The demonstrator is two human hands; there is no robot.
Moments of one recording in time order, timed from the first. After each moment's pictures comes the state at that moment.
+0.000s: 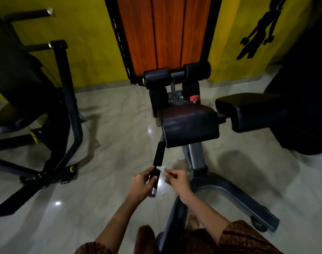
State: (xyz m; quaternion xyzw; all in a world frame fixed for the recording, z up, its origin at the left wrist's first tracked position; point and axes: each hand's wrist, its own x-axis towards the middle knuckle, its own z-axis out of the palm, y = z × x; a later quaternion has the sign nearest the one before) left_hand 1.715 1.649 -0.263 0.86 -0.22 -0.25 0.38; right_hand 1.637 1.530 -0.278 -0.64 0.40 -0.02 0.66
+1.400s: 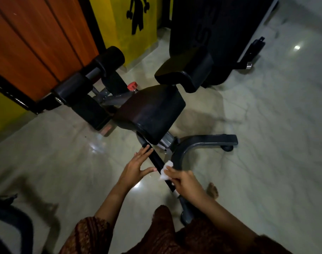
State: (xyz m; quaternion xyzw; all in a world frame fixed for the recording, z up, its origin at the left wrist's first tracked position) left_hand 1.870 1.601 -0.312 0.62 -0.68 -0.32 0.23; right_hand 1.668 1.610 -0.252 -0.80 0.49 -0.08 0.33
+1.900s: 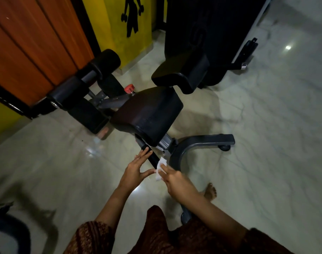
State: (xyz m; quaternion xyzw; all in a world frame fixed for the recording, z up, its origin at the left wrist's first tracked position) left_hand 1.871 1.603 -0.314 0.62 -0.66 -0.33 0.27; right_hand 1.698 1.607 -0.251 -0.83 0.48 0.02 0.27
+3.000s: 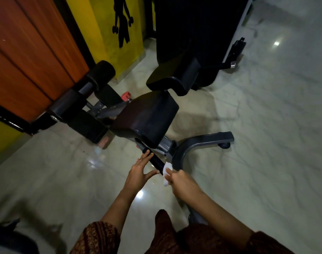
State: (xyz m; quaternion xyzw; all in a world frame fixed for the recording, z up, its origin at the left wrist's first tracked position) left_hand 1.869 1.601 -0.306 0.64 -0.67 -0.32 0.23; right_hand 1.703 1.615 -0.243 -0.79 0.55 0.10 0.27
